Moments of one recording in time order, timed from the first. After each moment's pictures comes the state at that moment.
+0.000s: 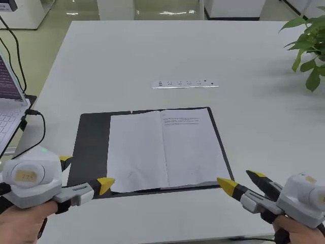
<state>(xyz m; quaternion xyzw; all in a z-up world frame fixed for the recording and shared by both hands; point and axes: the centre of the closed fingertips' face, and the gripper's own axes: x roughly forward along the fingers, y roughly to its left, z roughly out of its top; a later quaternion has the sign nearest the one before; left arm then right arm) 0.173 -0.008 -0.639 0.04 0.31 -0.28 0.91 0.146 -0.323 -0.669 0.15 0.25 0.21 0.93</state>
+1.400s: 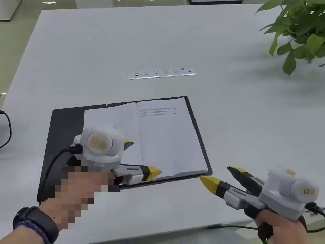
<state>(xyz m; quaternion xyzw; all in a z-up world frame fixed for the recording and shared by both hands) 0.193 -0.204 -0.672 0.08 0.32 -0.47 0.82 0.132 -0.346 -0.682 0.18 0.26 0.23 0.92</state>
